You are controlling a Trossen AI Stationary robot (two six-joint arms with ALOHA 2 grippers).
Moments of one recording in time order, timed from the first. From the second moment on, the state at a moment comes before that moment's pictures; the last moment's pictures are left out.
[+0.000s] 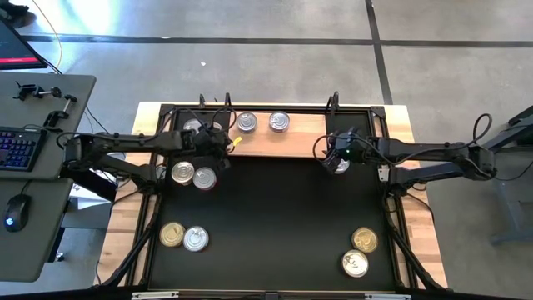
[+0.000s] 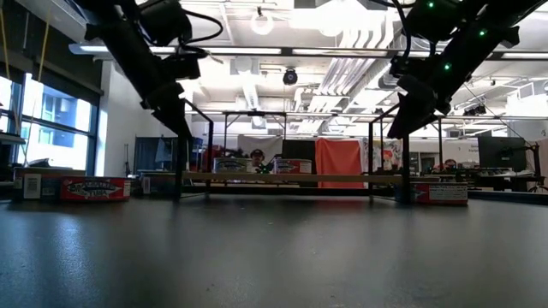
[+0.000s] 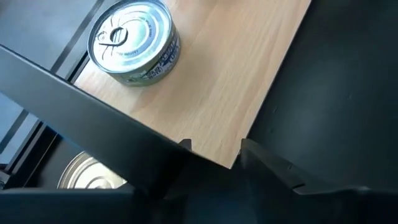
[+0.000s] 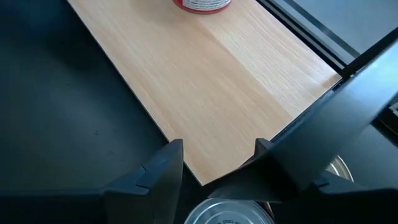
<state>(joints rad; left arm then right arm) 0.26 1.22 0.73 -0.42 -0.33 -0.01 -0.24 1.02 0.61 -0.44 0.36 0.26</state>
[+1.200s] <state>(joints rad) 0.14 1.22 1.01 -1.08 -0.36 -0.04 -0.24 0.63 0.62 -0.82 0.27 0.46</state>
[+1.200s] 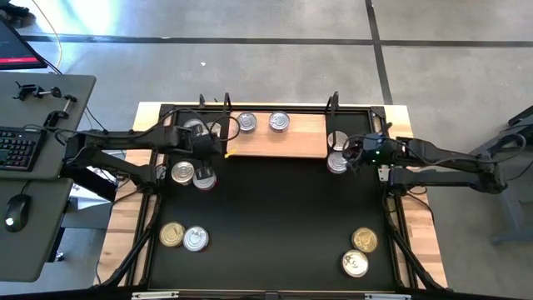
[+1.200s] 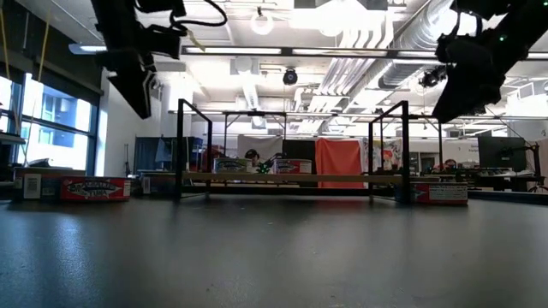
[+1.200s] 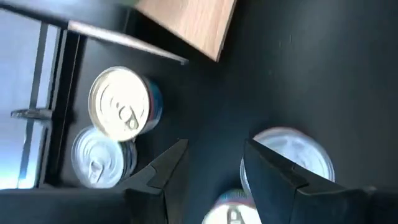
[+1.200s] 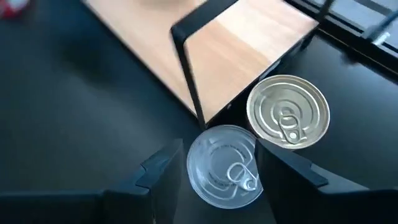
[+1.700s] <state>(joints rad) 0.16 1.01 1.06 -0.73 -0.42 0.18 -0.31 0.69 0.68 -0.46 0.29 0.29</state>
